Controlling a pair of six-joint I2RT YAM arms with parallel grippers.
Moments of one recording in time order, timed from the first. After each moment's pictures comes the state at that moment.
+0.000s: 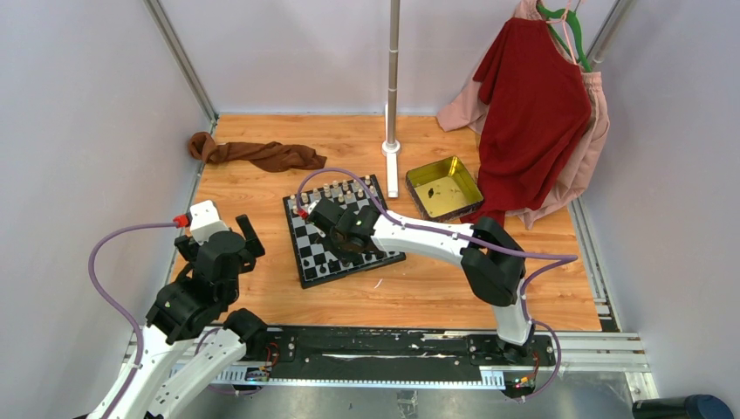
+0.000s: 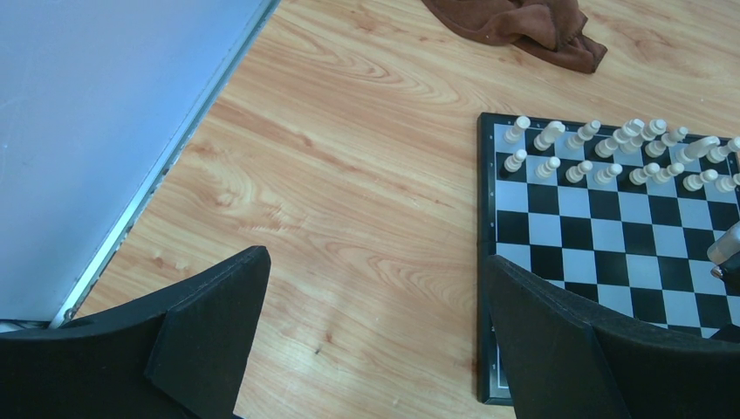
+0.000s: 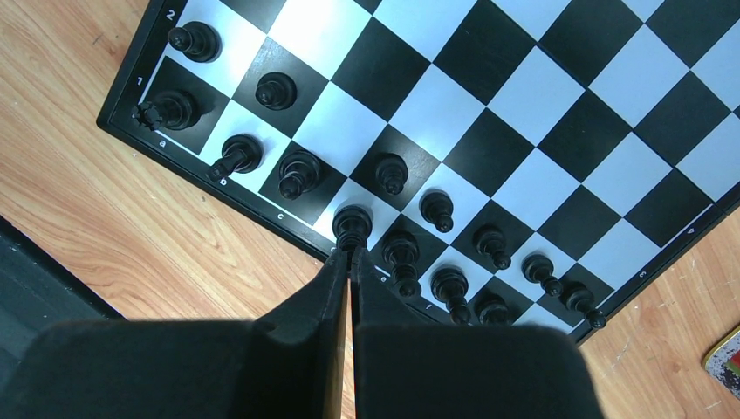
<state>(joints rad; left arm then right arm) -0.57 0.42 0.79 -0.94 -0.84 -0.52 1.12 1.96 1.56 -0.65 0.12 0.14</state>
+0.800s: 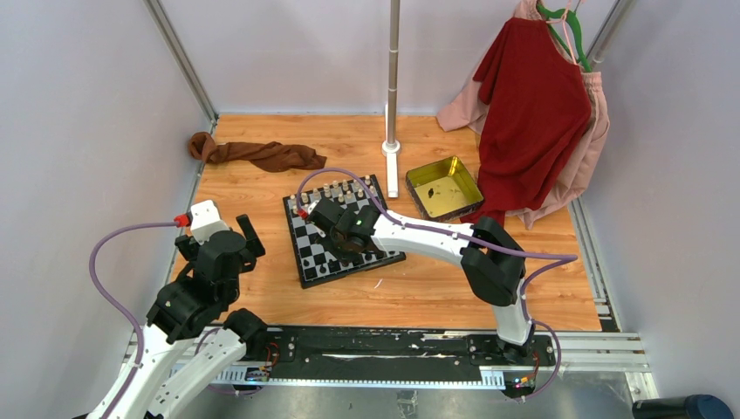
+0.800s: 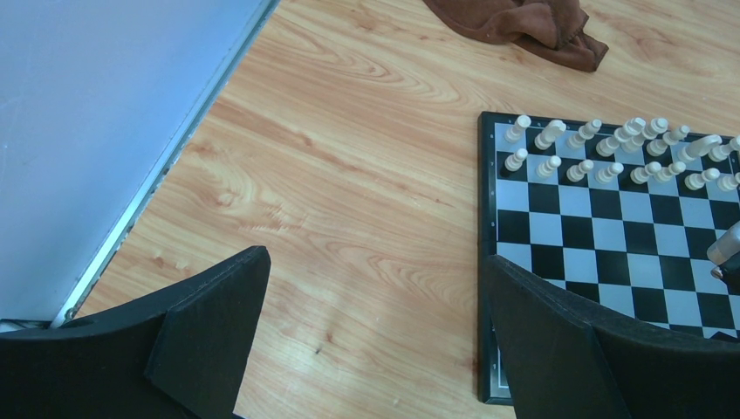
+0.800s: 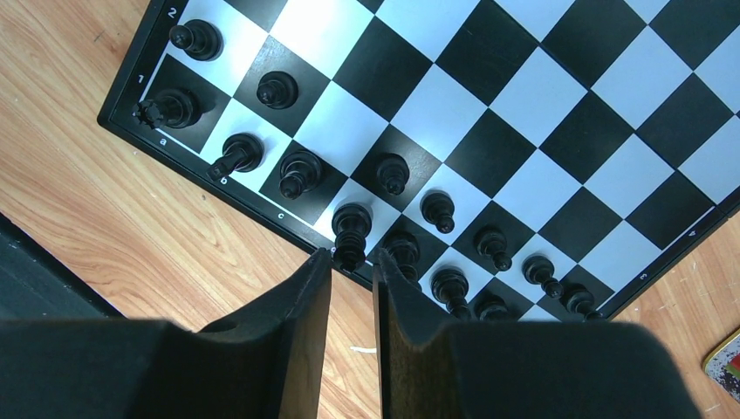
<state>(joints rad) -0.57 0.43 0.79 -0.94 -0.84 -0.52 1.12 1.96 1.56 -0.65 0.11 0.13</state>
